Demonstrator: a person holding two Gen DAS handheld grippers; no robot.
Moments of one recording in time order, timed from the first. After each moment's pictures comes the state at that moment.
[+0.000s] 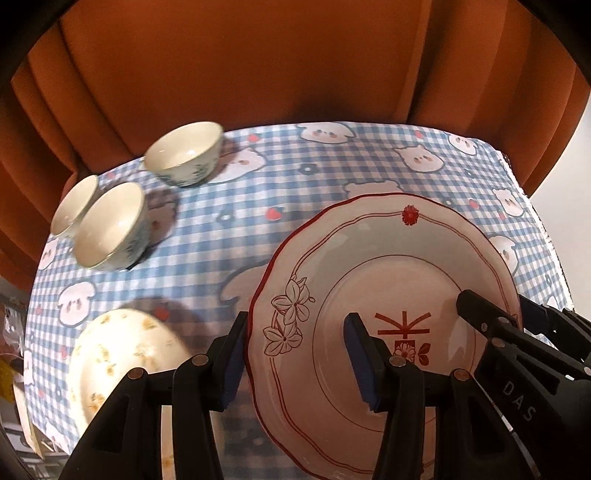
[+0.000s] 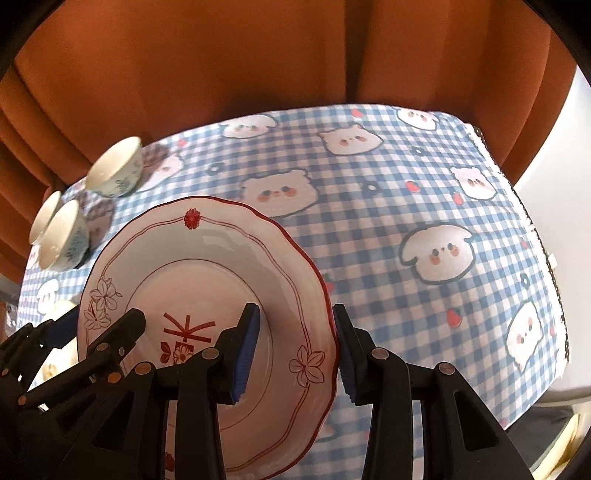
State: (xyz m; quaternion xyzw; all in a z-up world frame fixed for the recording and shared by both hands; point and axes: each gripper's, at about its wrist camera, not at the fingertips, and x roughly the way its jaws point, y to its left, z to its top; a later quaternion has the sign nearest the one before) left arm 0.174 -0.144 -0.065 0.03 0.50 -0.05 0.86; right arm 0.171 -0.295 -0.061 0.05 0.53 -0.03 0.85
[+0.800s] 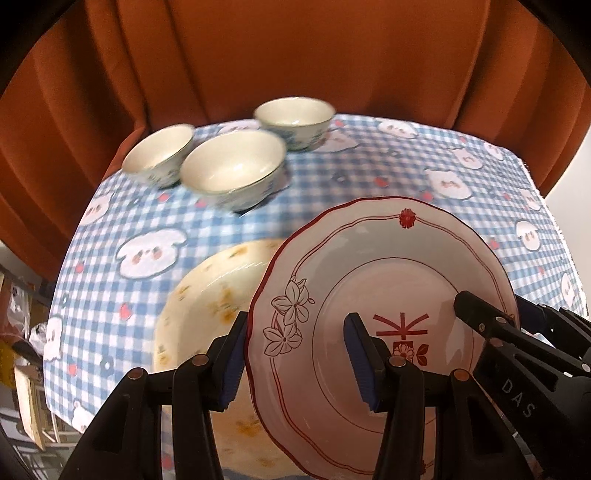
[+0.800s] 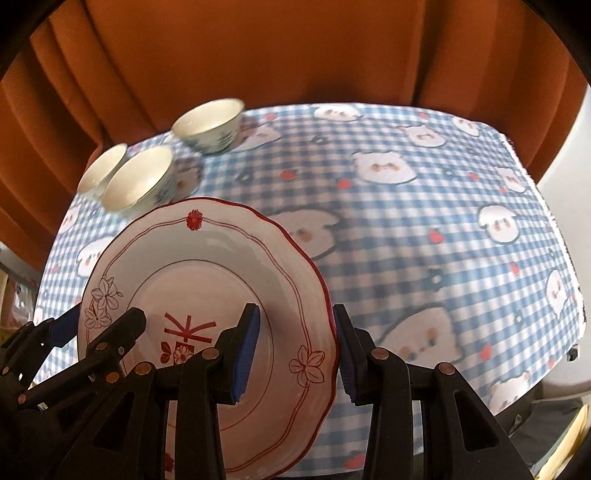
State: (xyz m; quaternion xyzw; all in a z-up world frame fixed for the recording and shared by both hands) left arm 0.114 0.011 -0.076 0.01 0.50 -0.03 0.87; right arm 0.118 -0.142 -0.063 0.04 0.52 0.00 0.85
